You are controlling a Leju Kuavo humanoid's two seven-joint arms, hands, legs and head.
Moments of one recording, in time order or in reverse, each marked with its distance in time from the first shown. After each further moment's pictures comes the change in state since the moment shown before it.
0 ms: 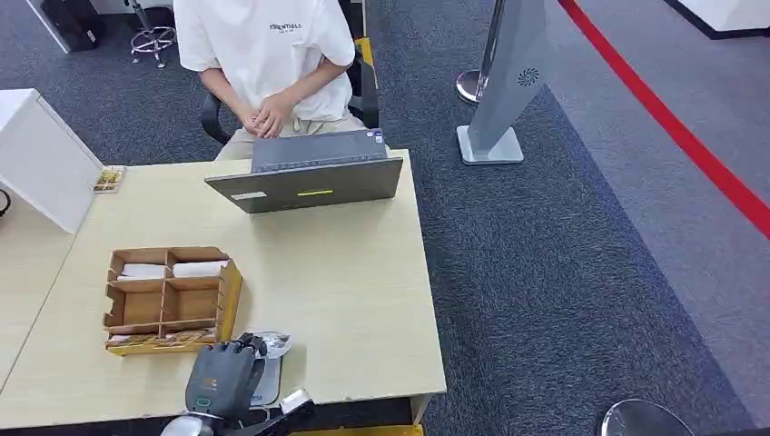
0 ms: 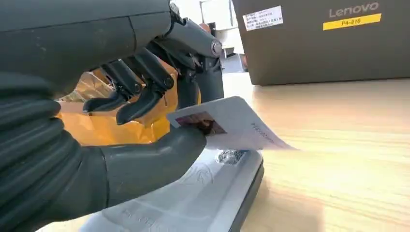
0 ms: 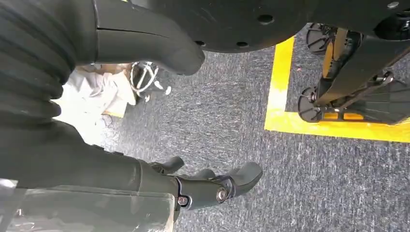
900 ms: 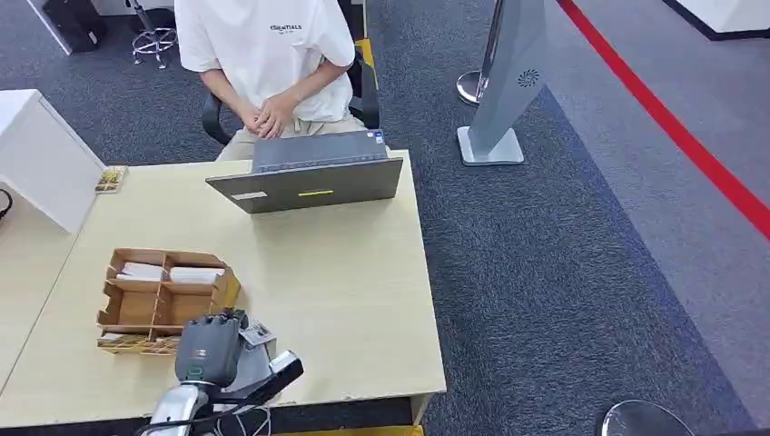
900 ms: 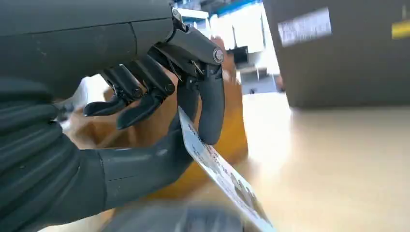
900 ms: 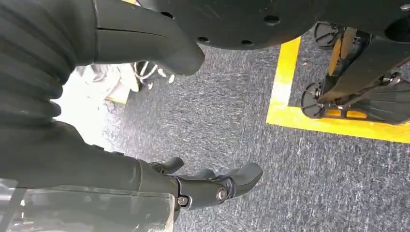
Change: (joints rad) left arm -0.163 -0.054 0.110 0.180 -0.114 0.077 0.003; right arm -0.003 0.000 0.000 0.000 0.066 0.019 0.002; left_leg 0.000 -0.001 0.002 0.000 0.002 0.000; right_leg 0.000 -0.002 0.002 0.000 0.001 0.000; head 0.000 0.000
